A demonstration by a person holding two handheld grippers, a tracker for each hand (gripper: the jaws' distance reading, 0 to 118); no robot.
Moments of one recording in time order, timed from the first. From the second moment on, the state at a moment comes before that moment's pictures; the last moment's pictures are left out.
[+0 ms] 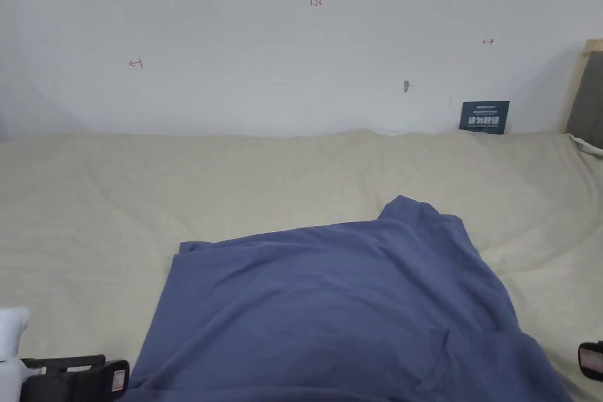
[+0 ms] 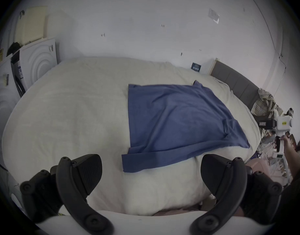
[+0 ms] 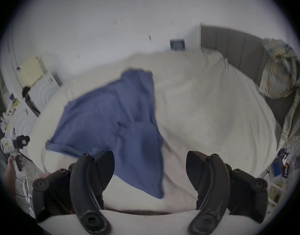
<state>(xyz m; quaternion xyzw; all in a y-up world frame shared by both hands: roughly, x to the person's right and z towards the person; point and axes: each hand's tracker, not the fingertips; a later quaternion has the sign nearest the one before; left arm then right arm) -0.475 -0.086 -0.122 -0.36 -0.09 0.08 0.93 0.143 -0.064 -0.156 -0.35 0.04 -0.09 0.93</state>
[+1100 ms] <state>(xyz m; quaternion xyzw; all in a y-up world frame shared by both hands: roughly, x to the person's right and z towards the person) -0.490 -0.146 -0.236 -0.56 -0.07 0.05 0.82 0.022 -0.095 -0.166 -0.39 0.19 -0.04 0.90</state>
